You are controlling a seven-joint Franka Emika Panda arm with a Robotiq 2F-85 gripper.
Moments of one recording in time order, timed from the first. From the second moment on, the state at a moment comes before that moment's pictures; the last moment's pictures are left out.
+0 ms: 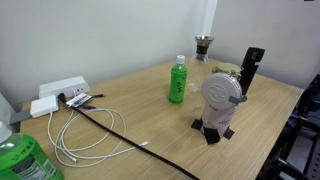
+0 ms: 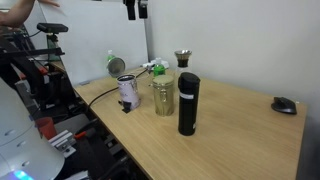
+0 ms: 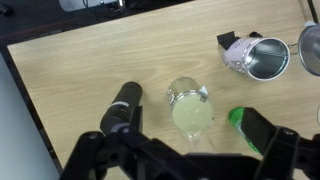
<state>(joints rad) -0.07 -0.61 -0.02 -2.45 -0.01 1.83 0.11</state>
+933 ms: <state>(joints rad) -0.02 -0.46 0.02 -2.41 -0.05 2.04 0.10</state>
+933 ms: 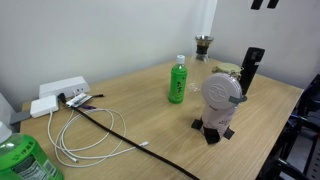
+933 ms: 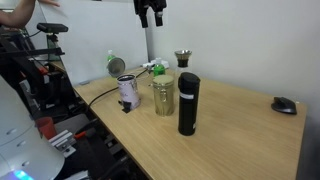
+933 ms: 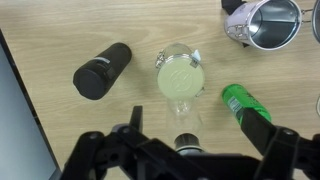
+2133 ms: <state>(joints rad) 0.00 -0.20 0.06 -2.26 -0.11 2.25 0.10</state>
